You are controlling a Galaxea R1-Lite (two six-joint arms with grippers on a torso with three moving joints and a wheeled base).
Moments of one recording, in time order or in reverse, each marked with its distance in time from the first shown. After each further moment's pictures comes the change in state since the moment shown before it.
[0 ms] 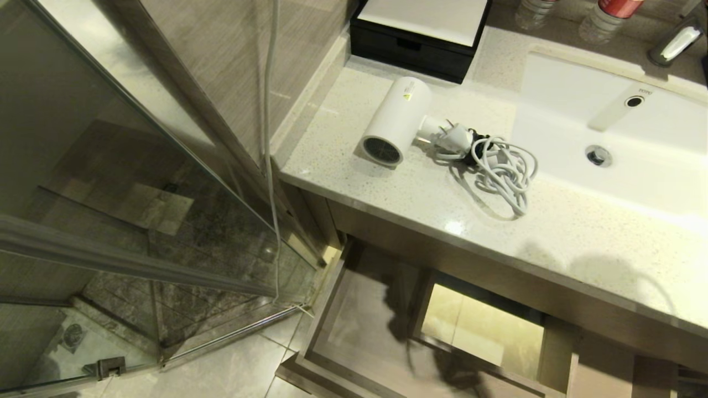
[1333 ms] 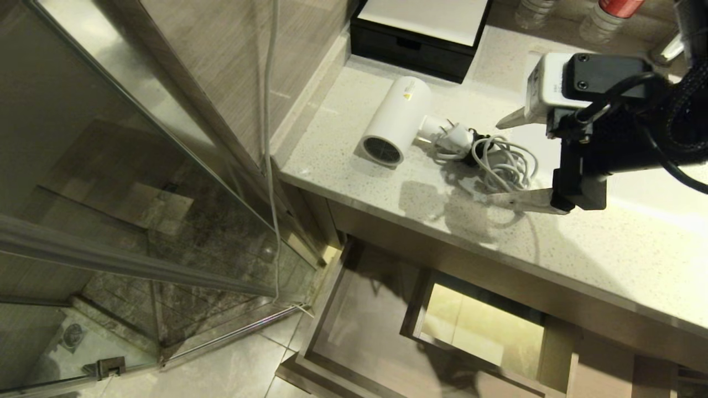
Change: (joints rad) left arm 0.000 0.000 0.000 0.000 0.000 0.000; right arm 0.148 0.589 -0.154 -0.251 -0.350 -0.698
